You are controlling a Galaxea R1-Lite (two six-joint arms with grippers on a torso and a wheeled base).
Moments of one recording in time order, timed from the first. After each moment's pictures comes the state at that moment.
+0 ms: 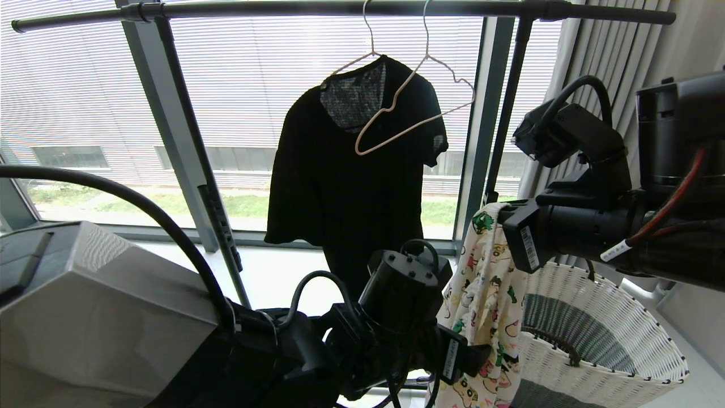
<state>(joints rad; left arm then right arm) -0.90 2.02 -1.00 -0.43 -0.04 -0.23 0.88 1.50 -1.15 0.00 -0.32 -0.10</state>
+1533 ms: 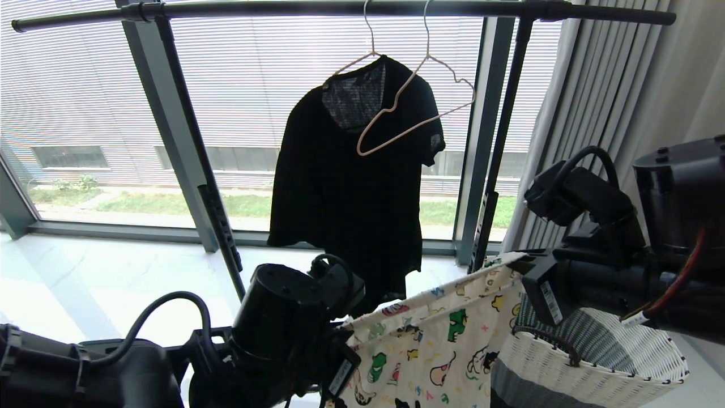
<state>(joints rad) -0.77 1.70 -0.62 -0.44 0.19 0.14 0.87 1.43 -0.96 0.03 -0.33 -0.05</state>
